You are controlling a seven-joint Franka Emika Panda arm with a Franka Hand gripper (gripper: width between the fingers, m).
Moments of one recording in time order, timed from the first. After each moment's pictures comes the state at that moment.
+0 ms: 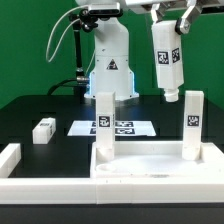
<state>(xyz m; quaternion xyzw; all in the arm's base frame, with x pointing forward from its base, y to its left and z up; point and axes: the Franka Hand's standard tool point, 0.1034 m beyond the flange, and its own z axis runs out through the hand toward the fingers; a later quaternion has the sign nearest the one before) 0.581 0.054 0.228 0.91 -0.33 0.23 0.09</state>
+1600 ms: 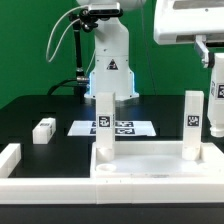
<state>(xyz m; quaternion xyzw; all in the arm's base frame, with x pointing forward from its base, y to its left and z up) 0.621 0.128 0.187 0.96 -0.07 0.28 0.00</state>
